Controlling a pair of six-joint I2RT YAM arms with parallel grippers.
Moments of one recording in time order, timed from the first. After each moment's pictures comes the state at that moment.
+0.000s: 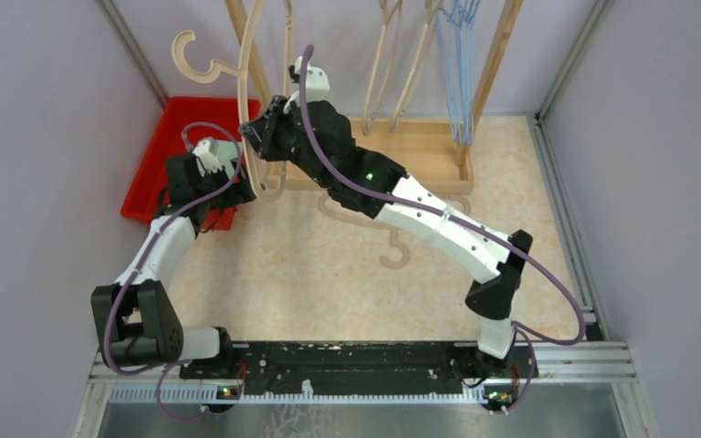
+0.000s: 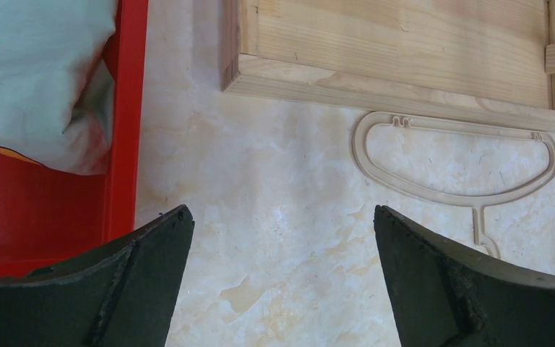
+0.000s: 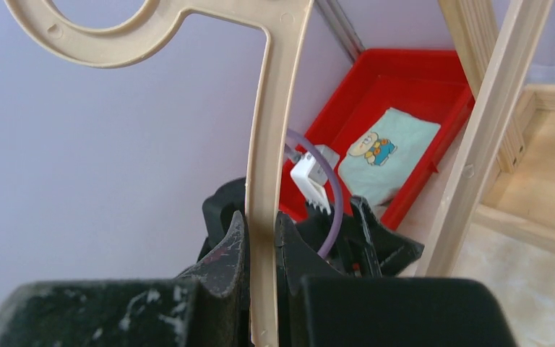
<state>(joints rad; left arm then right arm) 0.07 1.33 0.90 -0.14 0.38 -0.27 1.09 1.82 2.13 -0.32 0.33 0.62</state>
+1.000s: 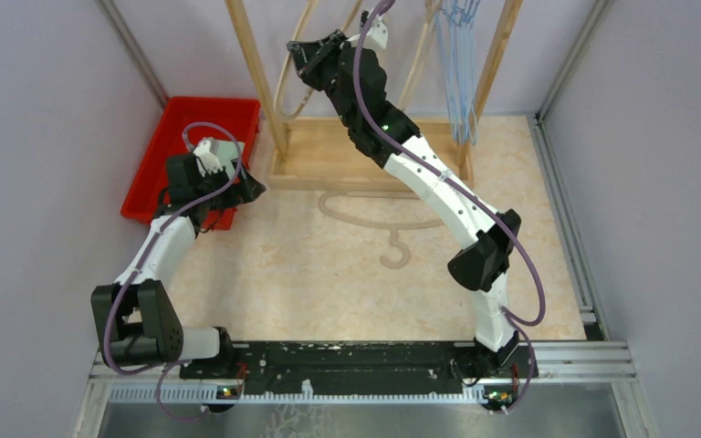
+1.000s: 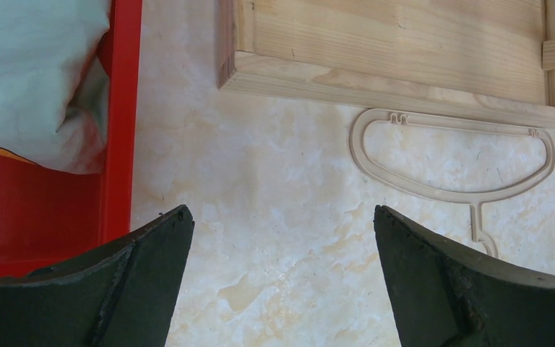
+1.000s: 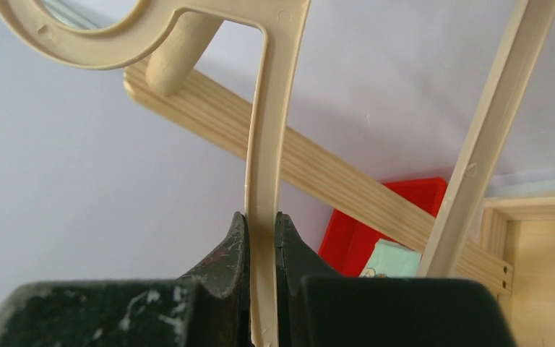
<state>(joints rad) 0.07 1.33 0.90 -0.14 0.39 -0.26 0.80 2.01 2.31 -0.12 0.35 0.83</state>
